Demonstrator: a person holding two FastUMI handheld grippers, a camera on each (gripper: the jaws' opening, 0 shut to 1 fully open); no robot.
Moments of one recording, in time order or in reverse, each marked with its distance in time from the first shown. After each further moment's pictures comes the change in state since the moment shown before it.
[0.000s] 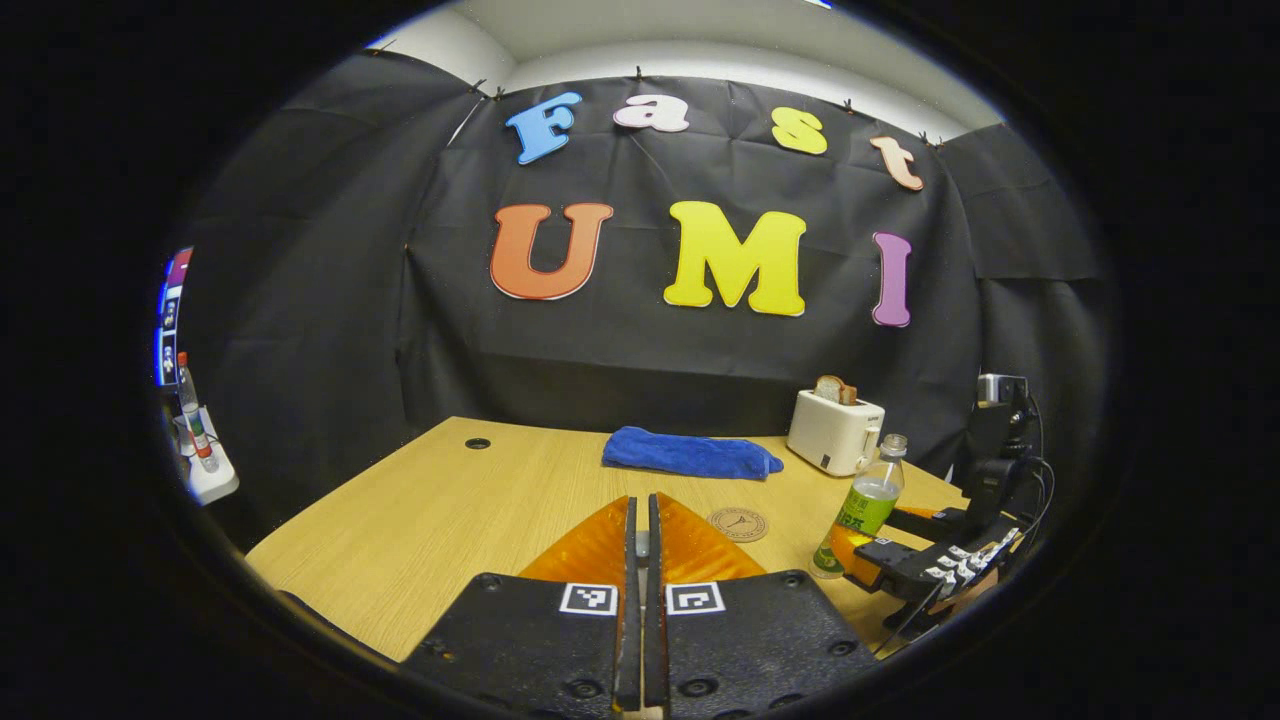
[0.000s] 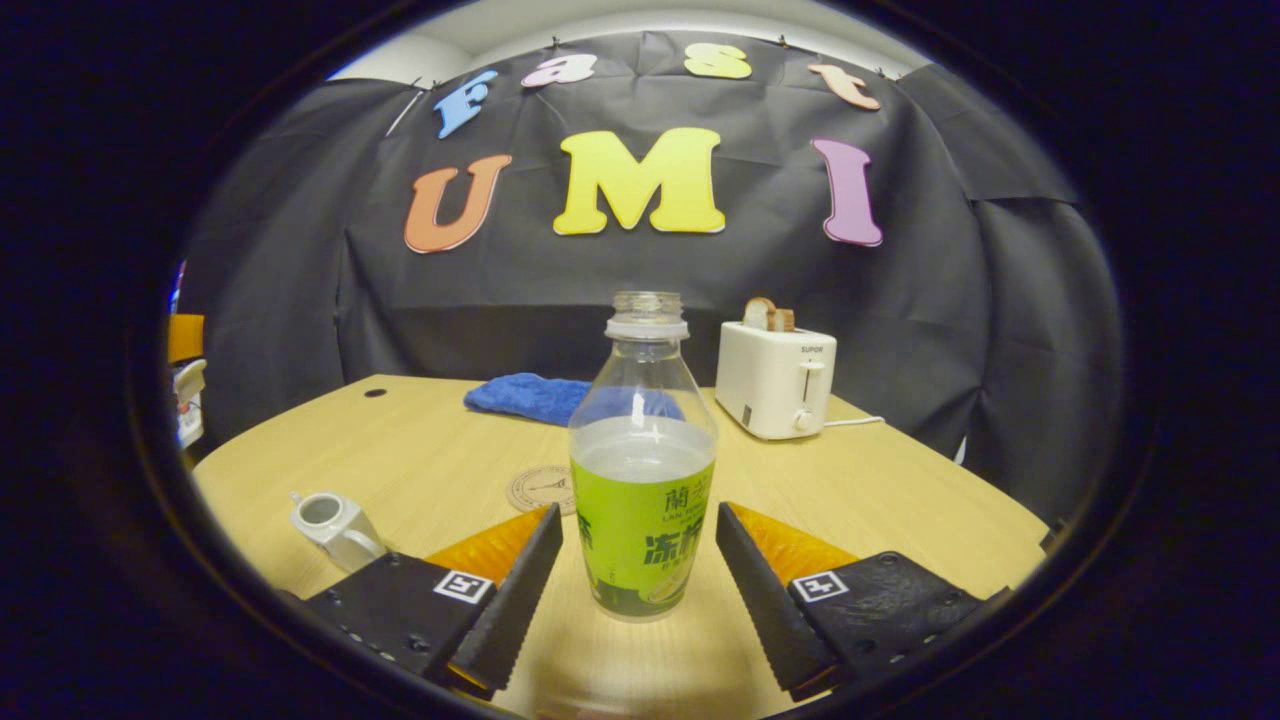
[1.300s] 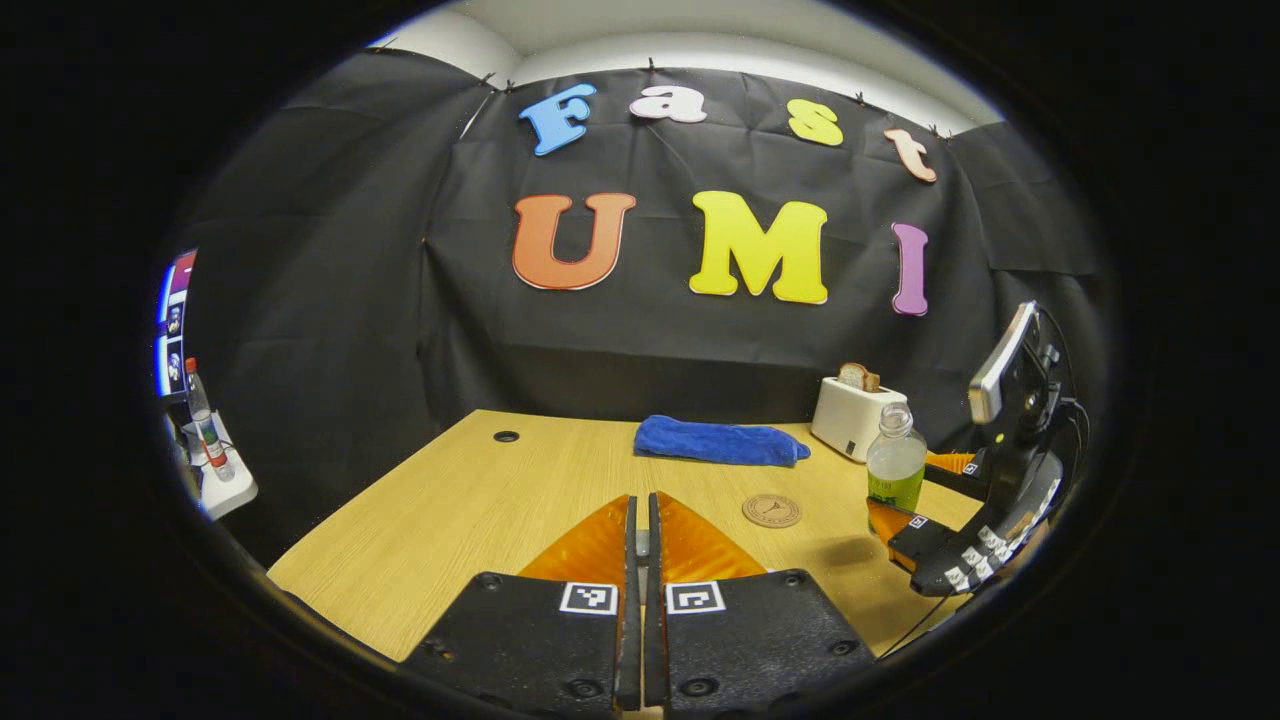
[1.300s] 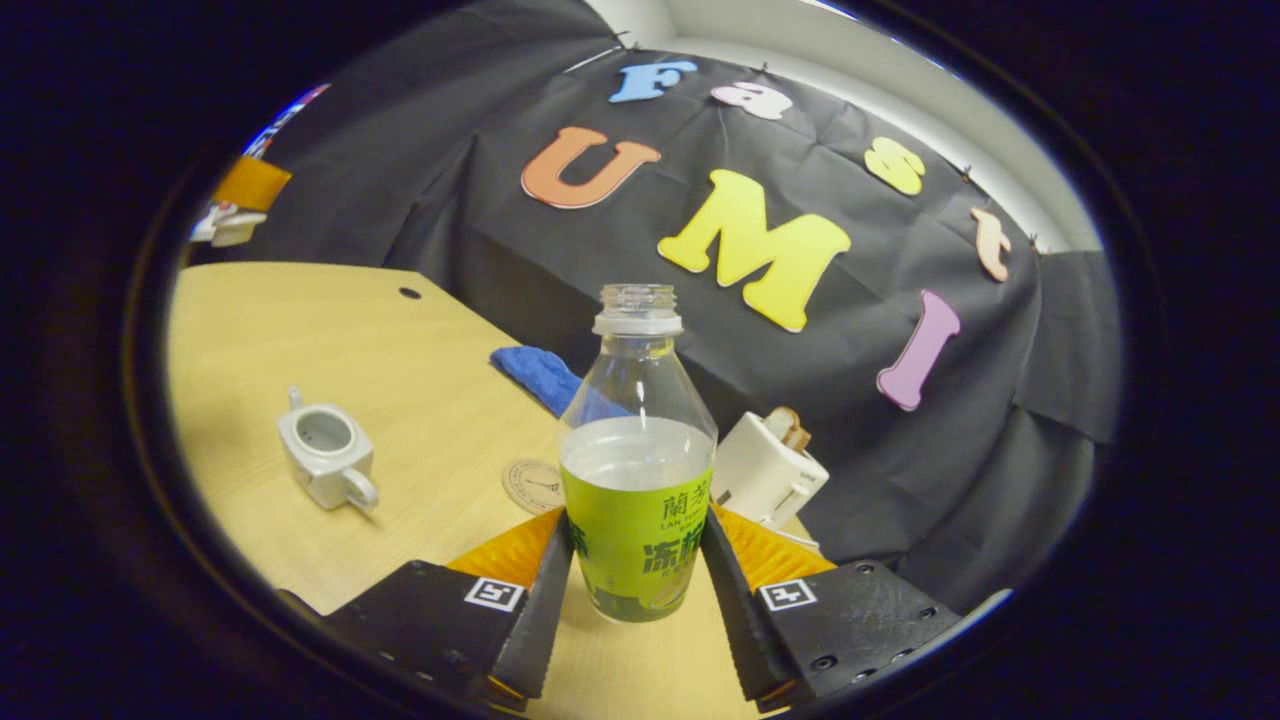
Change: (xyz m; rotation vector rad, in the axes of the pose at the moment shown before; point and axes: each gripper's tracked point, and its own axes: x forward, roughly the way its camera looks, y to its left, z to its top) left arm -0.007 0.044 -0.004 0.000 0.036 0.028; right arm -0.034 0.039 0.042 -0.643 -0.097 -0.070
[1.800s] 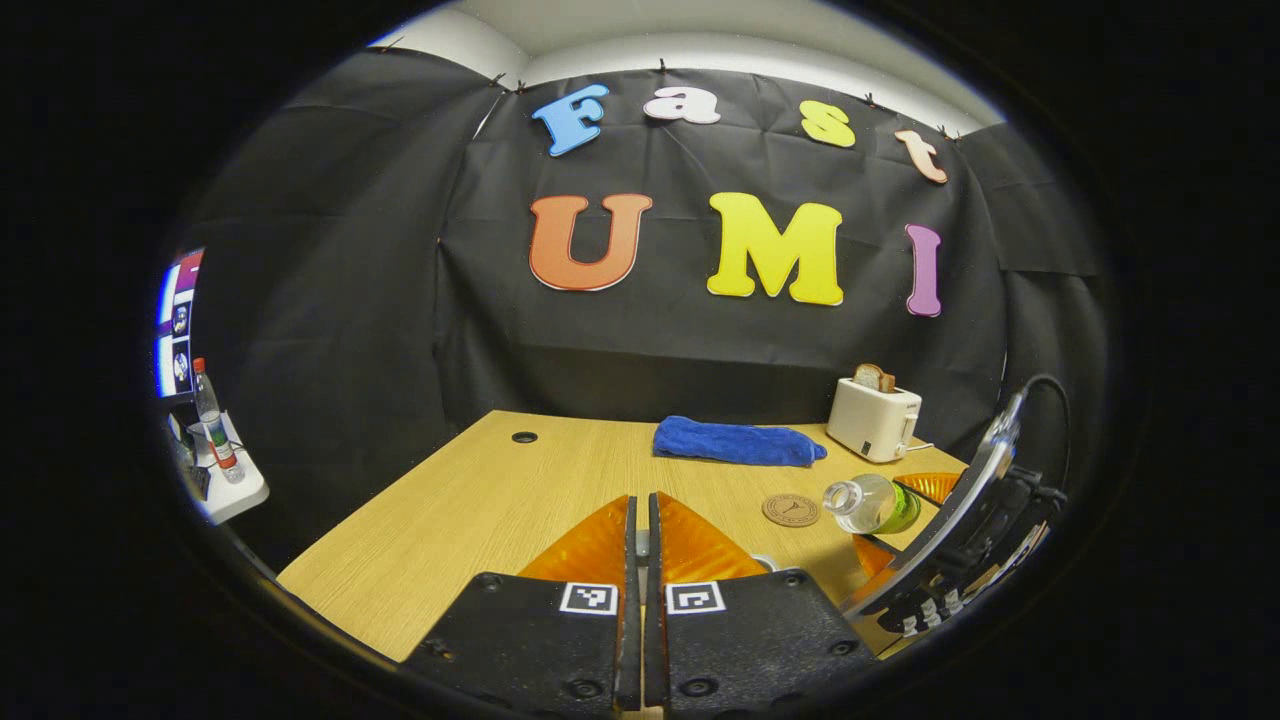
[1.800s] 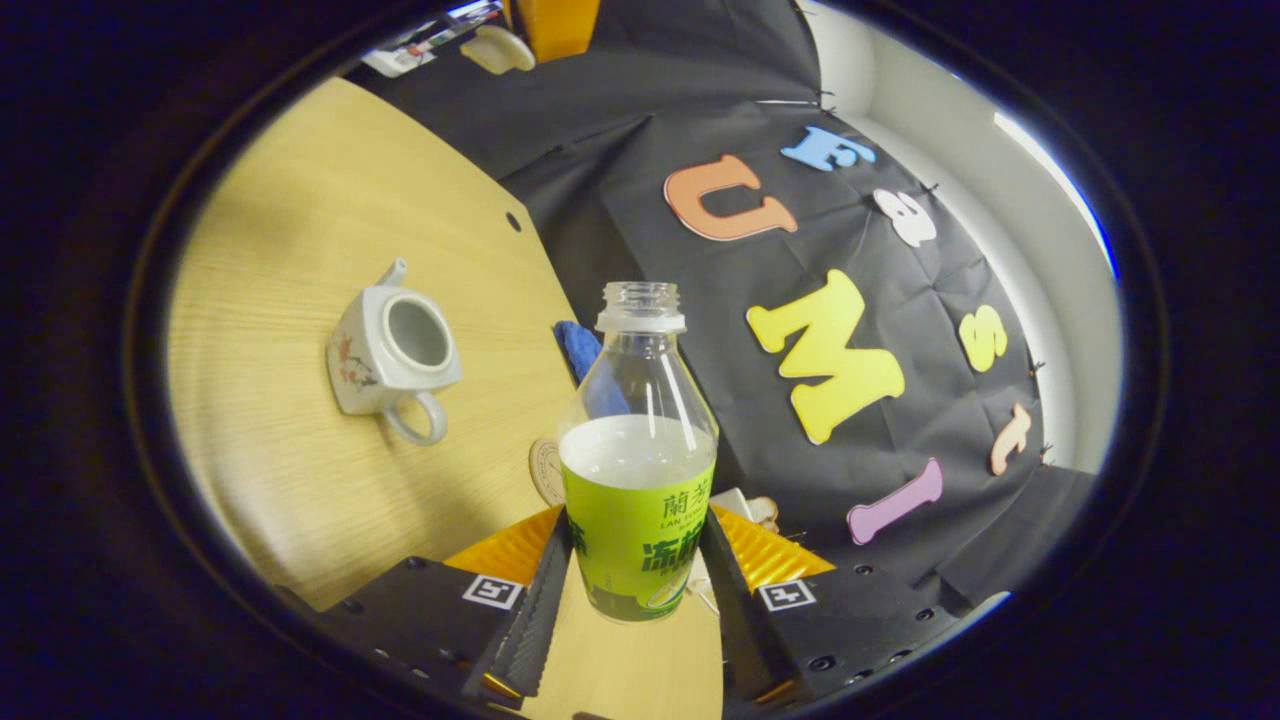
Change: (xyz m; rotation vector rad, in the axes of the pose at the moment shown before) left arm -0.001 0.023 0.001 0.001 0.000 0.031; right arm -0.001 0.050 0.009 -0.497 -0.083 -0.032
